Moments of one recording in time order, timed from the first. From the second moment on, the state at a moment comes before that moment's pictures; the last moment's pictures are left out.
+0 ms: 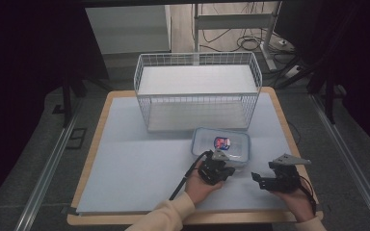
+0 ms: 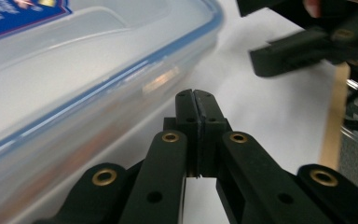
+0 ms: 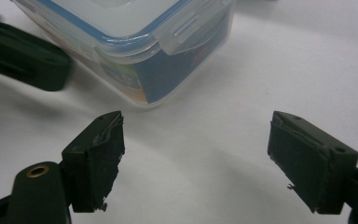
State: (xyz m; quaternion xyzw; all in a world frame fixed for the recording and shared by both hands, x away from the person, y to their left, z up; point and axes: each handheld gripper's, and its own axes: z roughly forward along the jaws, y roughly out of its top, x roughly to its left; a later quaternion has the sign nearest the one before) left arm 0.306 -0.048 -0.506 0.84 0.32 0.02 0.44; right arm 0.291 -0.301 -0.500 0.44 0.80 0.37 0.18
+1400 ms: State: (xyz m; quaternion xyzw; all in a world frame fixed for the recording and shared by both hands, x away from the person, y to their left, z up) left arm 0.278 0.179 -0.512 0.74 0.50 0.08 0.45; right arm 0.387 -0.274 -0.467 0.46 0.82 0.29 0.16
